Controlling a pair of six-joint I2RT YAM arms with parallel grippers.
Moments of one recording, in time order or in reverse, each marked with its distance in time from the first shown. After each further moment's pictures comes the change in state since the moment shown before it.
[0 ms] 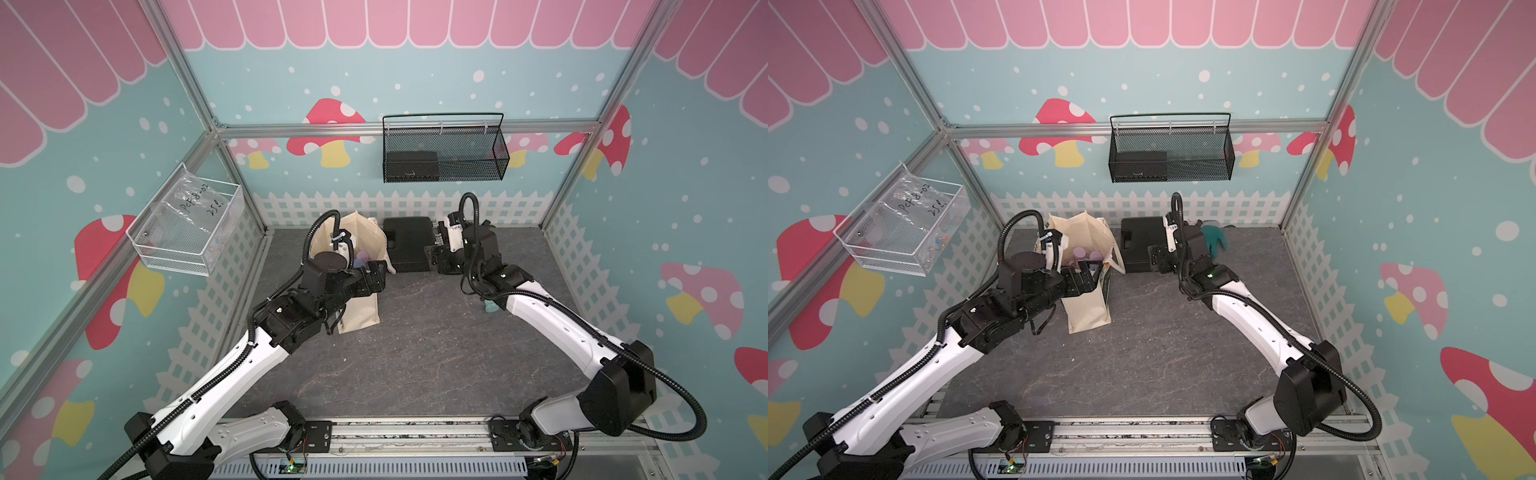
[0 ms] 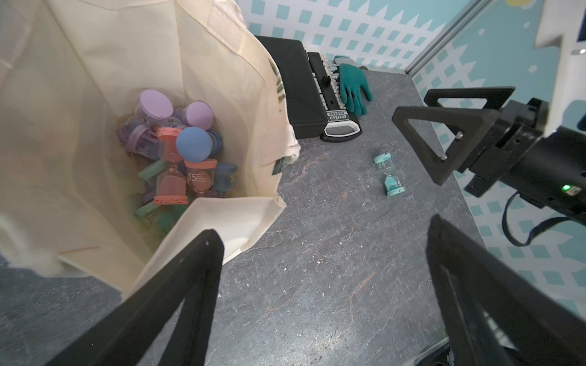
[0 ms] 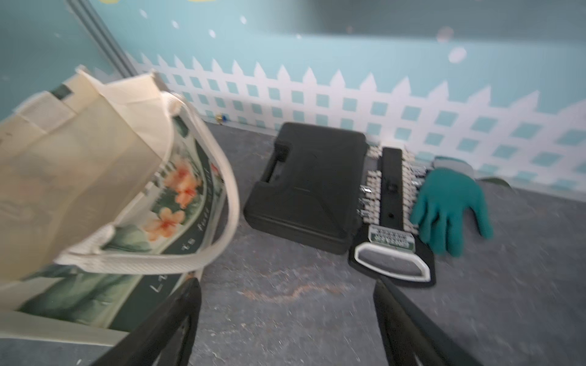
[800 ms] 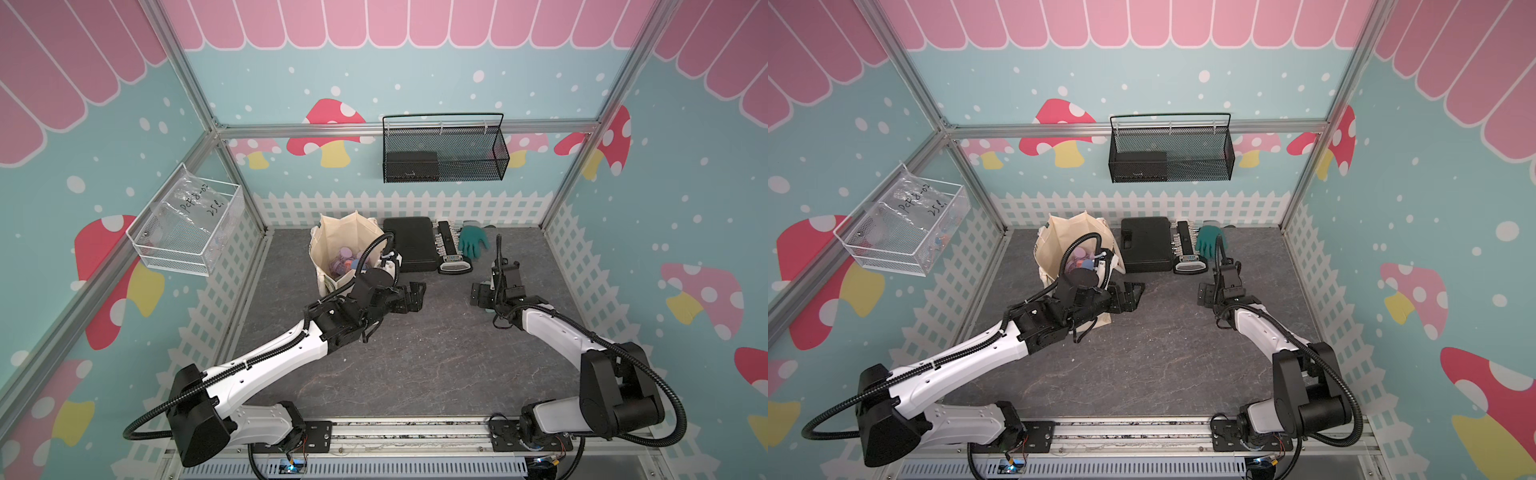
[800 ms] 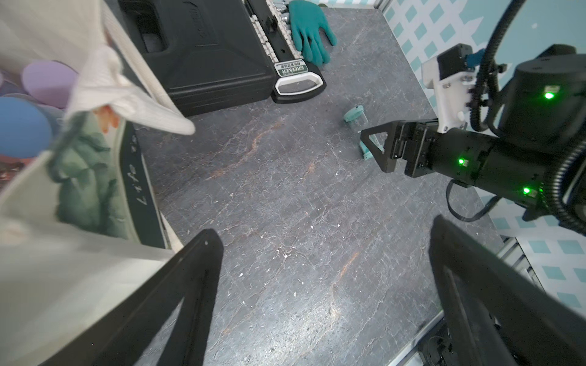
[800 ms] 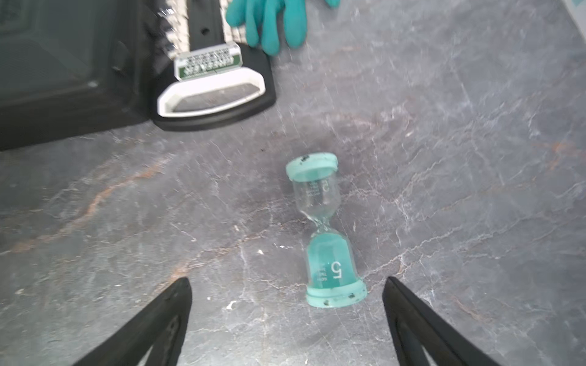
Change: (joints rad) left arm -0.179 0.196 -0.099 0.239 0.018 -0.002; right arm -0.301 0.003 -0.410 0.031 0.053 0.120
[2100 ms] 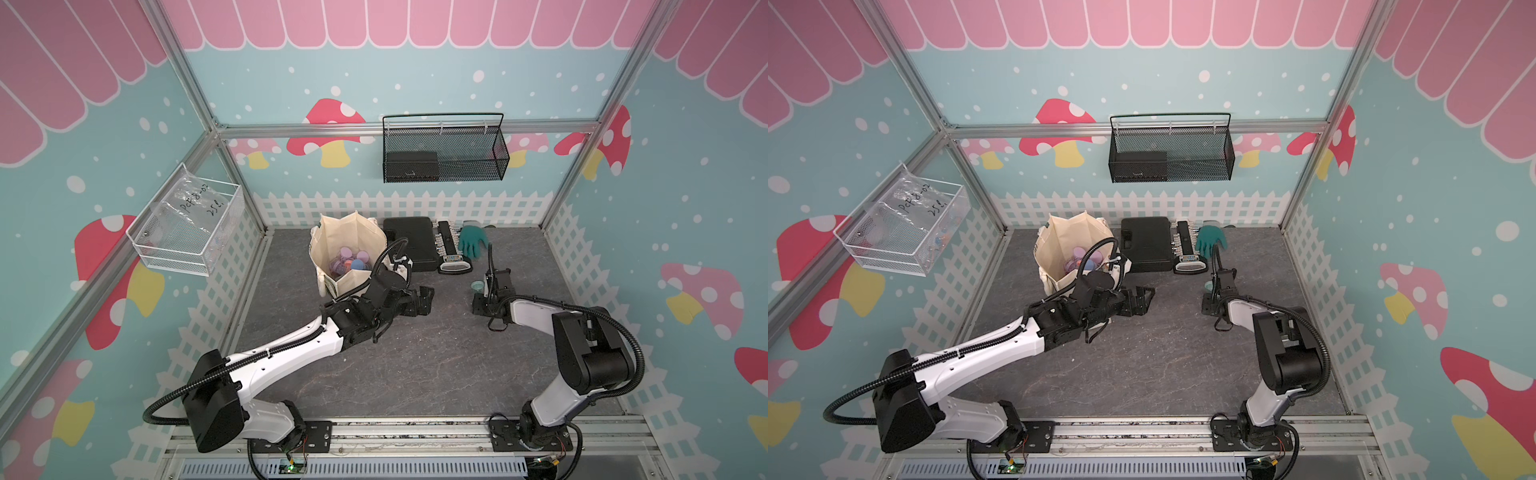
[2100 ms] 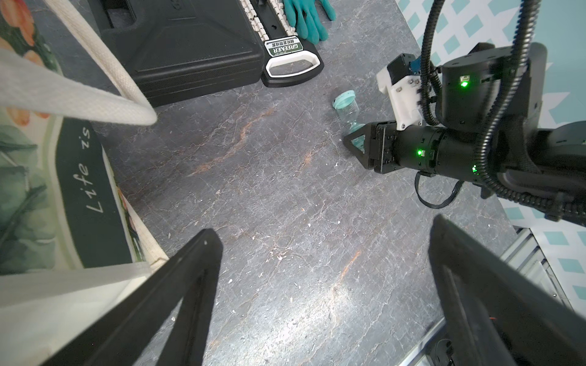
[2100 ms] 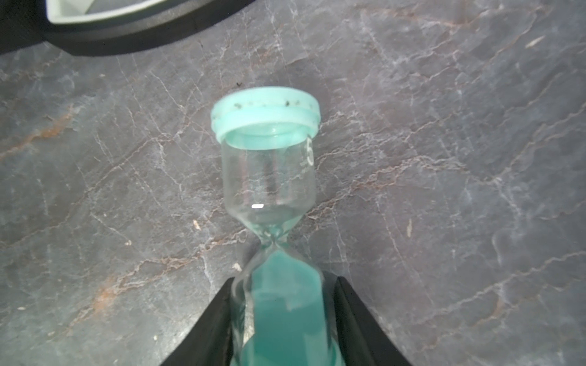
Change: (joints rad) left arm -0.017 0.083 0.001 0.048 0.005 0.000; right arm -0.036 0.236 0.007 0.092 -0.115 -0.004
